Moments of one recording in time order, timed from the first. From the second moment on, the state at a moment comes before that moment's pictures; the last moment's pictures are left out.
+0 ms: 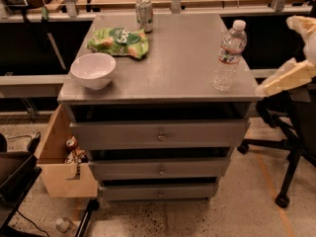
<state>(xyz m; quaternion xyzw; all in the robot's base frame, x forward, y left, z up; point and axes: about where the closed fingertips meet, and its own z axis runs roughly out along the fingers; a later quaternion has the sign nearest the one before) 0.545 -0.253 0.977 -0.50 0.71 0.05 0.49</state>
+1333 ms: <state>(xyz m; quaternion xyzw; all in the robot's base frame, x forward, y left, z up) 0.578 -0.250 0.957 -0.37 0.70 0.26 0.56</state>
